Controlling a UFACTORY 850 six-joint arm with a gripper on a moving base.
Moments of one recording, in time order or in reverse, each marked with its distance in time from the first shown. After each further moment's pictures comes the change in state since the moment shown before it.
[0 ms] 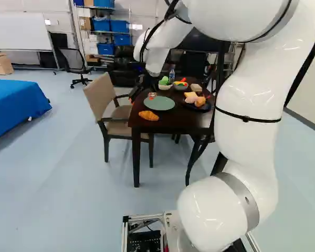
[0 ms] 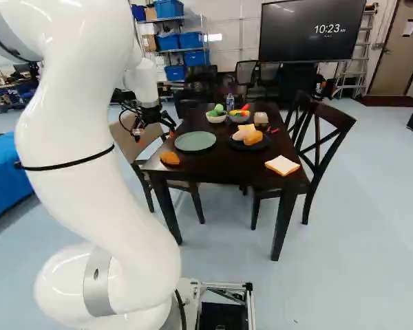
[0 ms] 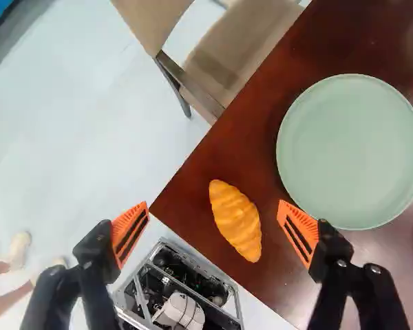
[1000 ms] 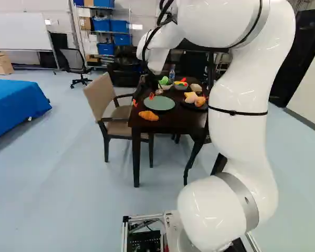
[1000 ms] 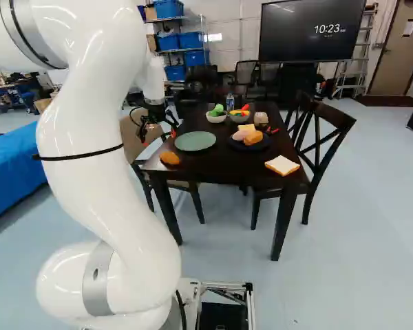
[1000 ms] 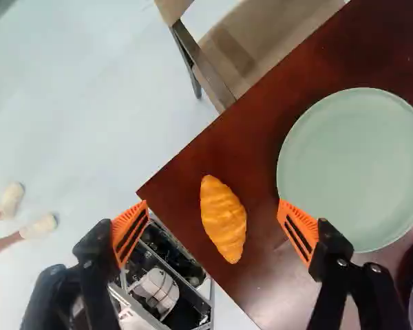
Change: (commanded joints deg) arm -2.1 -4.9 -6.1 0.8 -7.1 -15.7
